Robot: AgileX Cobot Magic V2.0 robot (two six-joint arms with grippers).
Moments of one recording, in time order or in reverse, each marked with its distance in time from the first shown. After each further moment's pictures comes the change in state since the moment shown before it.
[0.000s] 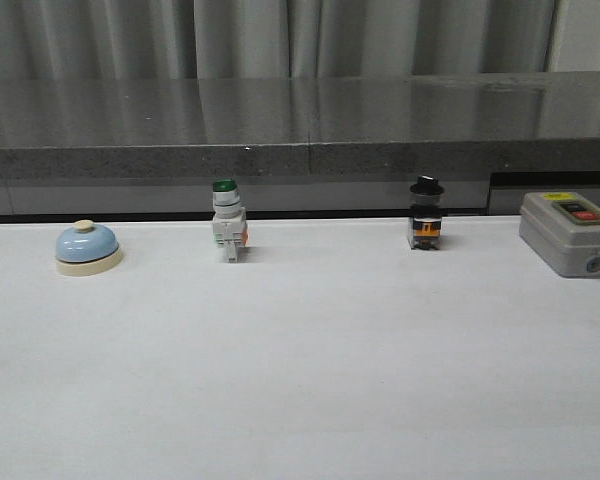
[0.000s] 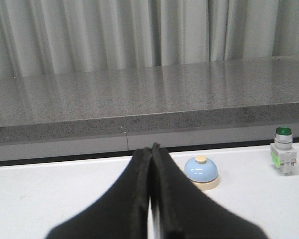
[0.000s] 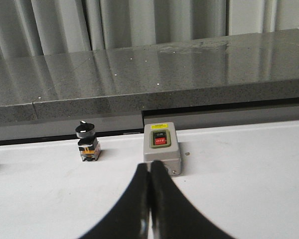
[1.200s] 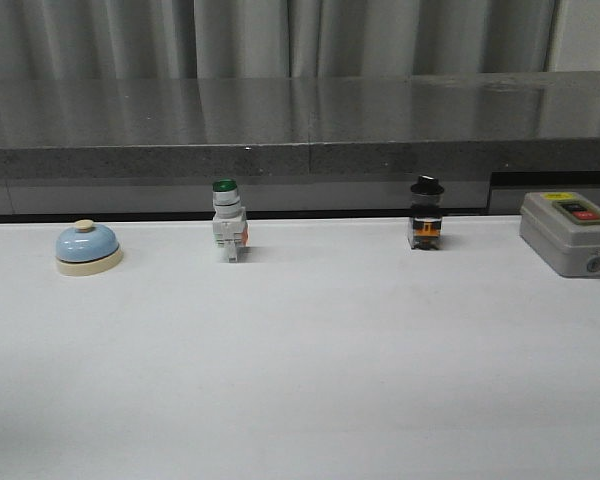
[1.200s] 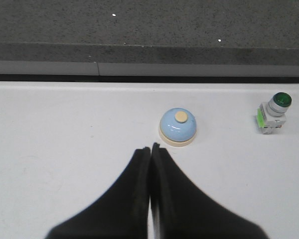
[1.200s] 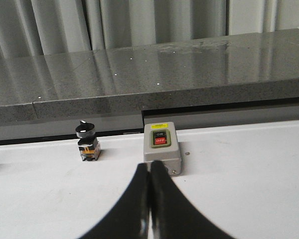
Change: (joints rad) left arm 0.002 1.005 -0.838 -0.252 0.472 0.130; right arm 0.000 0.000 0.000 0.000 0.000 0.000
